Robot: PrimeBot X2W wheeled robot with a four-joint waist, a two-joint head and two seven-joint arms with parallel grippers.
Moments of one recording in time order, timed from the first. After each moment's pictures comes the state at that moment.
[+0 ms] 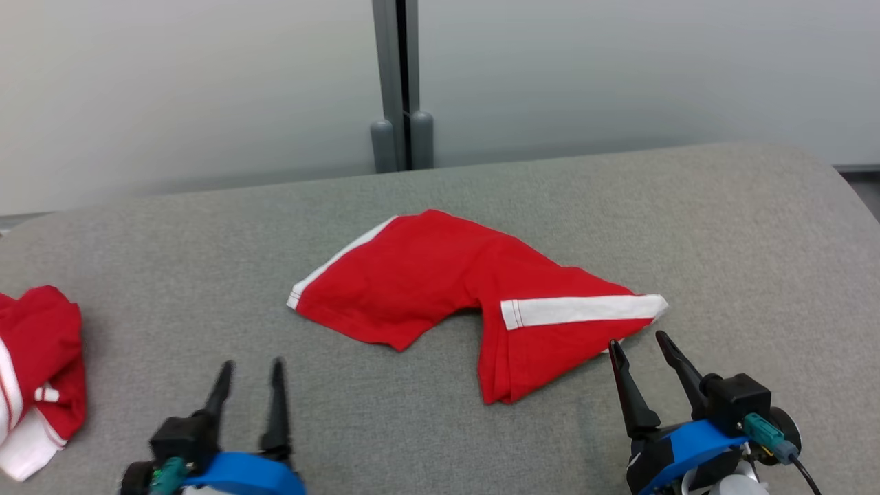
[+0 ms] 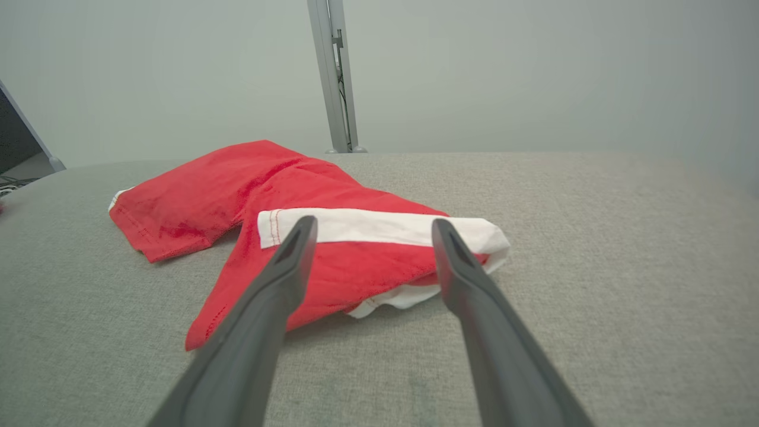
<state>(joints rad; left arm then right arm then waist) -0.05 0.06 -0.03 0.41 -0.20 -0.13 -0.26 -0.15 -0.05 0.09 0.43 0.12 0.13 -0.26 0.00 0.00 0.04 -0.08</state>
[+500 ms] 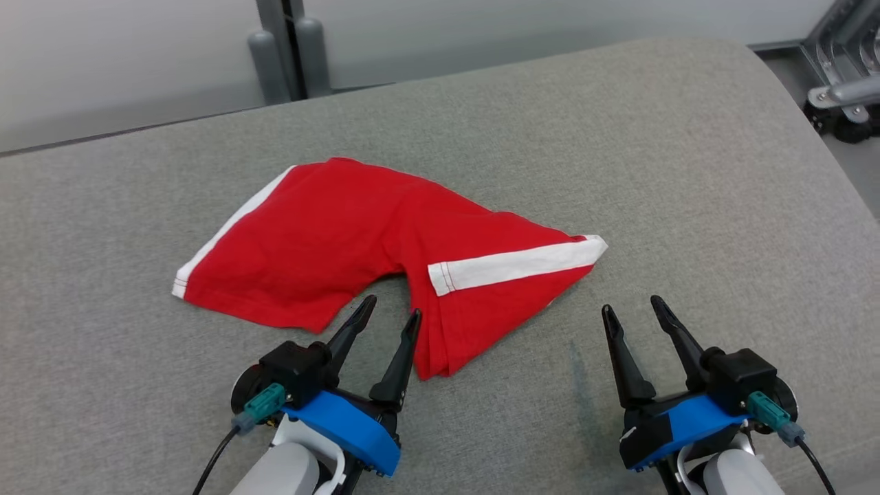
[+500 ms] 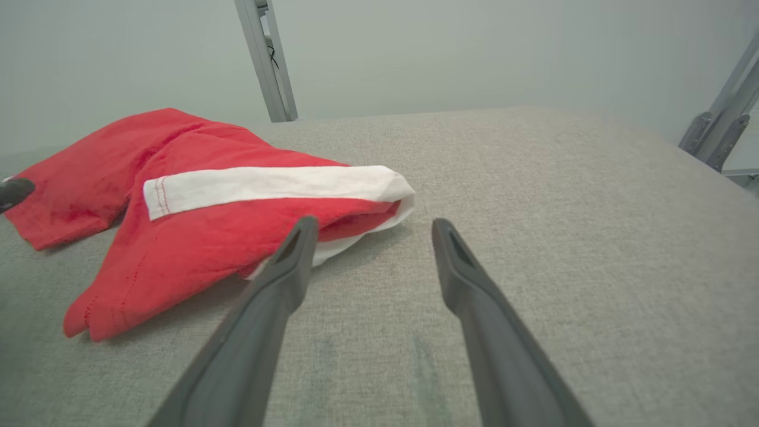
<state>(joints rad) -0.28 0.17 -0.56 0.39 -0.51 -0.13 -0.26 -0.18 -0.05 0.11 0.35 0.14 0.13 -0.26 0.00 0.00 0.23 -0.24</state>
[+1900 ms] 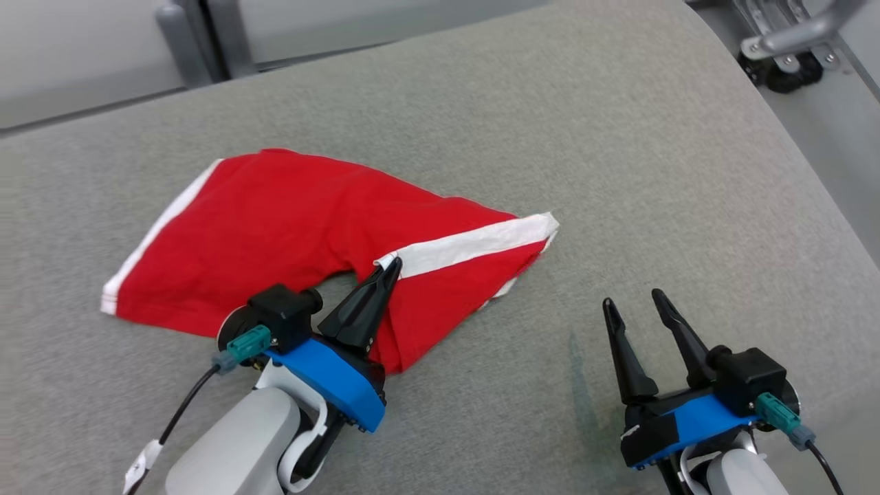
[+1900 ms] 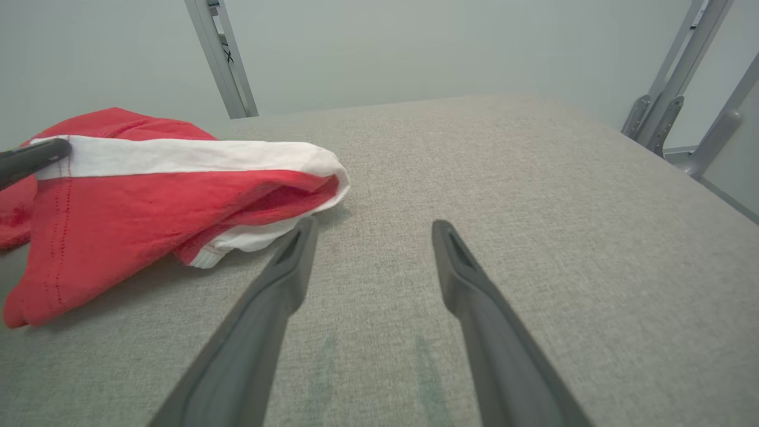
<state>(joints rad) -0.49 0.31 -0.79 0.40 -0.74 -0.13 -0.26 -0.17 -0.05 0.13 0.29 0.17 0.13 -0.26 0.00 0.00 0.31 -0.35</state>
